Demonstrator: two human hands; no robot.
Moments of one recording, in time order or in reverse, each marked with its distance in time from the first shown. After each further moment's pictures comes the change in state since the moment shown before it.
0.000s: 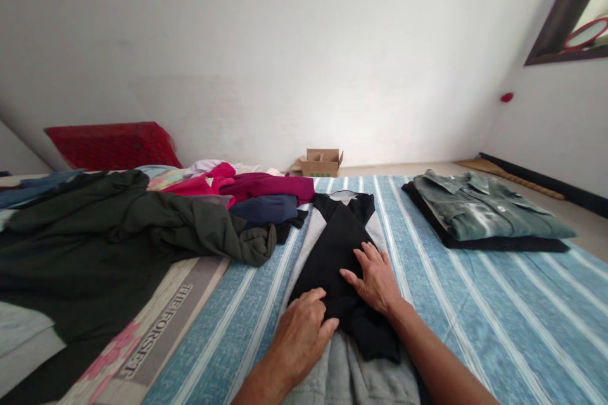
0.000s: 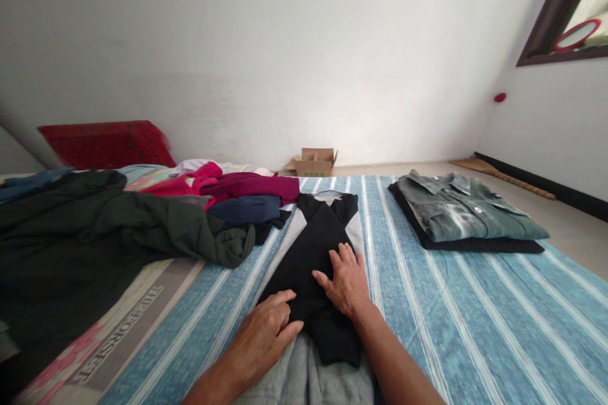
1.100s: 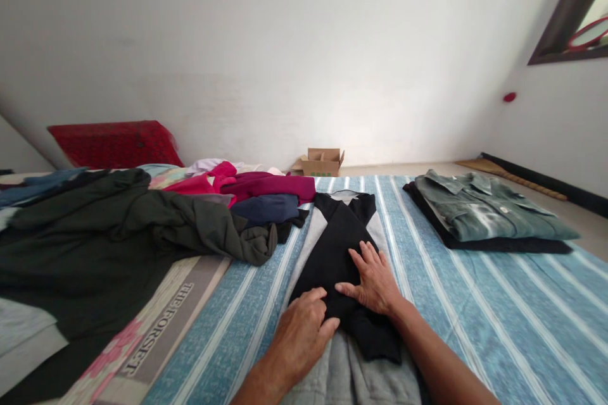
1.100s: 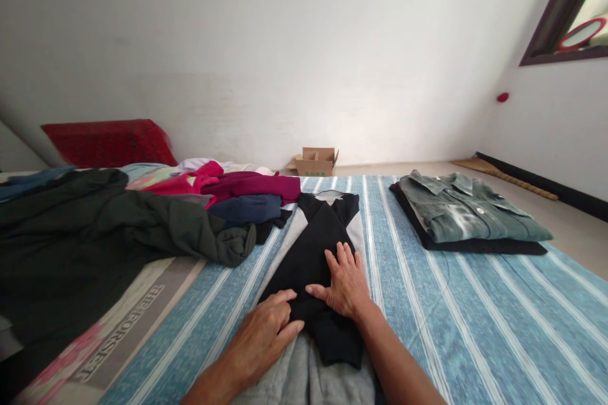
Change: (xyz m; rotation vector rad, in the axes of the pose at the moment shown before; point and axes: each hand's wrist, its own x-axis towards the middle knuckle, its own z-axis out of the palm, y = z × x) left_hand 0.001 -0.004 0.002 -0.020 -0.024 0.000; right_hand 0.000 -0.003 -0.008 0.010 -0.215 -0.015
